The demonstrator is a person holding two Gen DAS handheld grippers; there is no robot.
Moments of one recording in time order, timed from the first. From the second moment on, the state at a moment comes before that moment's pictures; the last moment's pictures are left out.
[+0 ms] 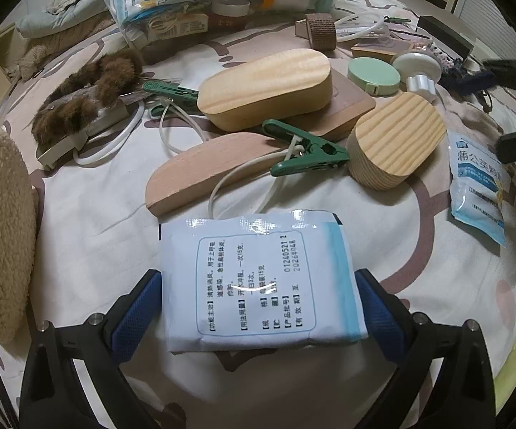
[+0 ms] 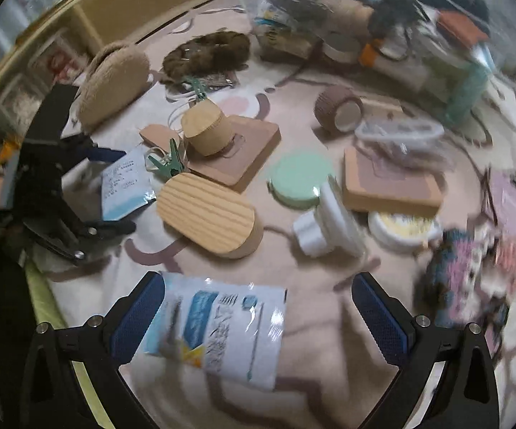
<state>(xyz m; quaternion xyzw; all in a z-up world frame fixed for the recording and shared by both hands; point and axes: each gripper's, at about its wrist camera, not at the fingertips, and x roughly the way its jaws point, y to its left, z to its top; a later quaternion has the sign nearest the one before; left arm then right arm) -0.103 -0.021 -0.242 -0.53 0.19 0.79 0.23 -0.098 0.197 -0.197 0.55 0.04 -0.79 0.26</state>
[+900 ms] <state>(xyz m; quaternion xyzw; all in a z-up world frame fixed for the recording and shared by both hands) -0.116 -0.015 -0.240 -0.57 0.16 0.78 0.19 -0.071 0.156 -0.235 0.60 0.06 -0.78 0.20</state>
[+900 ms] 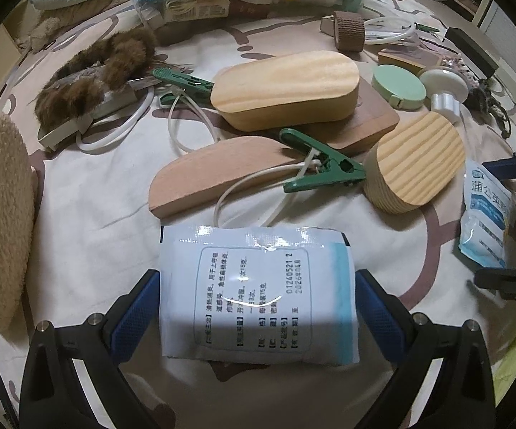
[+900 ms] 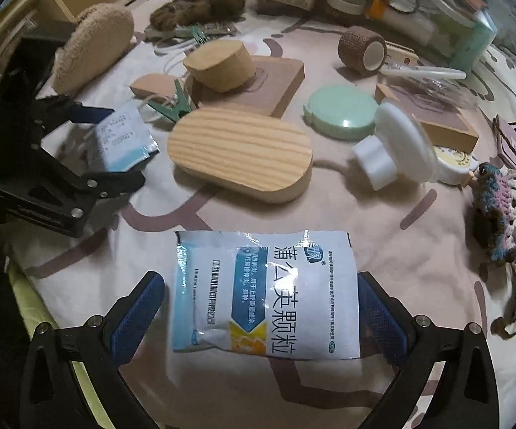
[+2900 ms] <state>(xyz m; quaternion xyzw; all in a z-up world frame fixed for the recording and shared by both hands) -0.110 -0.059 -0.200 -0.61 0.13 0.76 0.15 -0.068 0.157 -0.212 0.57 0.07 -0.80 0.17</state>
